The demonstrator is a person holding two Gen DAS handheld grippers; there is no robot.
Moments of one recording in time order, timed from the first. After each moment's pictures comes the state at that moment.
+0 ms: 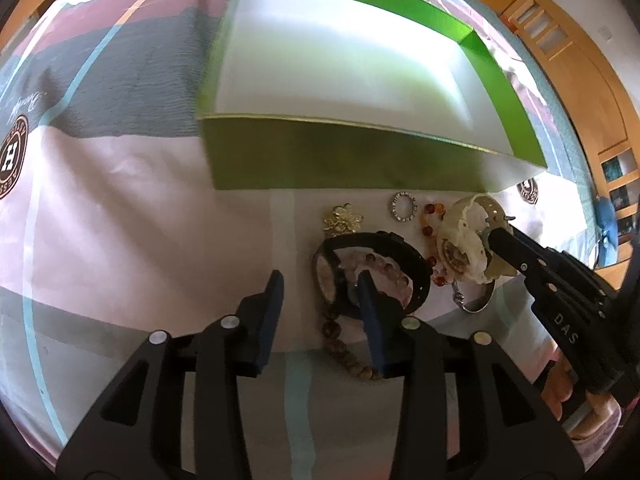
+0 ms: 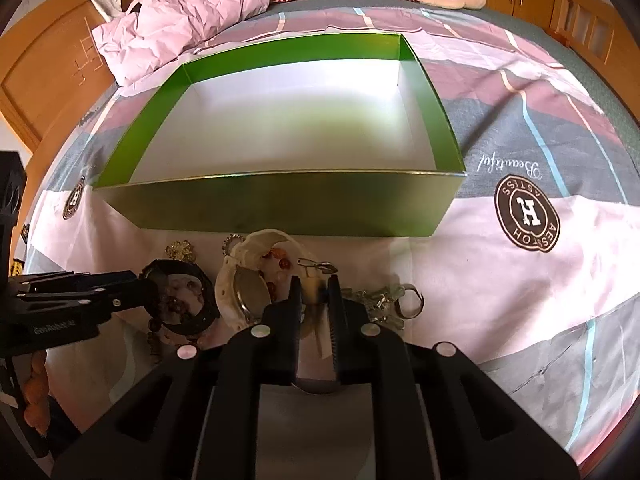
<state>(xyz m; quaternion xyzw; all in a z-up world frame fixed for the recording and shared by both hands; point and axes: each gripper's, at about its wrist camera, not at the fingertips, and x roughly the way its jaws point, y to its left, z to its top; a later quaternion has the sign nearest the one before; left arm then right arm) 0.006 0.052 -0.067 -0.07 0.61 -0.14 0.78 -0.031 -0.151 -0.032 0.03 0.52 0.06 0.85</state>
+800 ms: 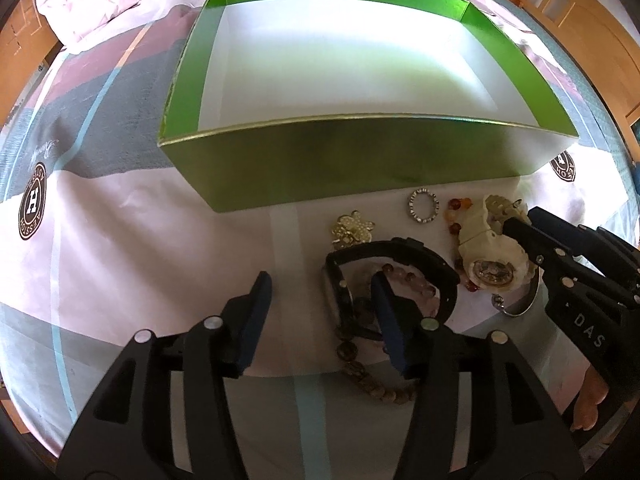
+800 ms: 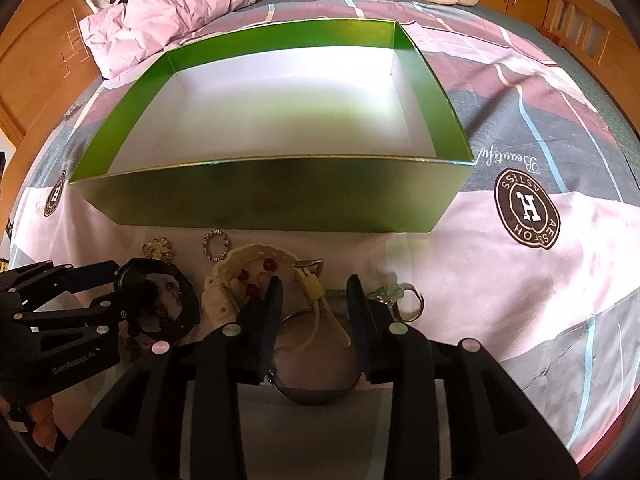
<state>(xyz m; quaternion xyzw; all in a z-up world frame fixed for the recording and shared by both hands) 0.004 0.031 -0.070 0.02 0.58 -0.11 0.80 -0.024 -0.146 -0.048 0.02 0.53 0.04 0.85</state>
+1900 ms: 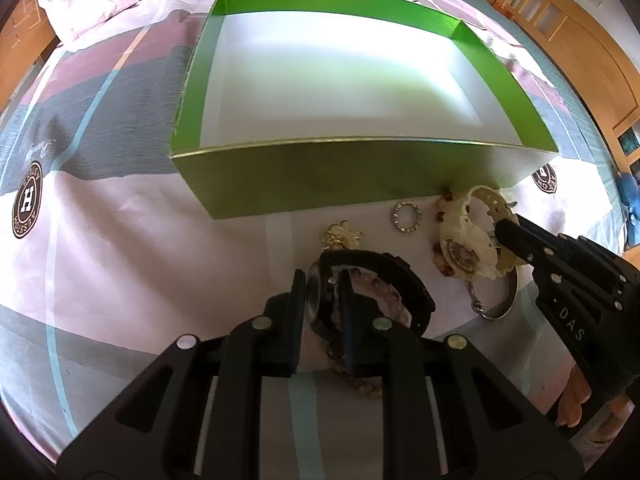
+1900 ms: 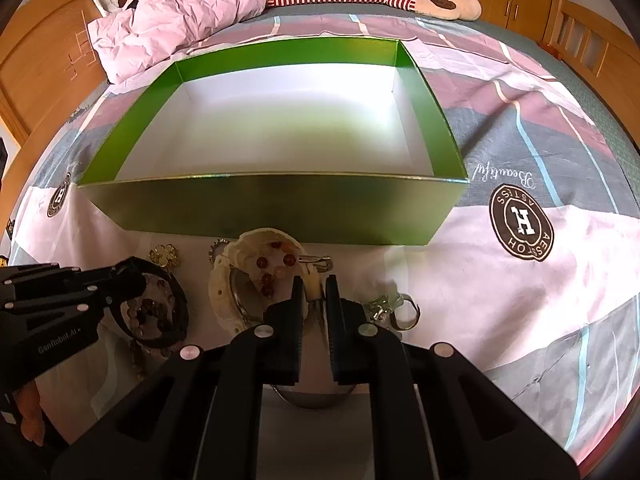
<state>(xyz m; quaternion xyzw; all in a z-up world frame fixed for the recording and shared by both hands) 0.005 0.029 -0.061 0.00 0.57 -0.12 0.81 -0.027 -0.146 -0.039 0.01 0.51 0.04 0.86</state>
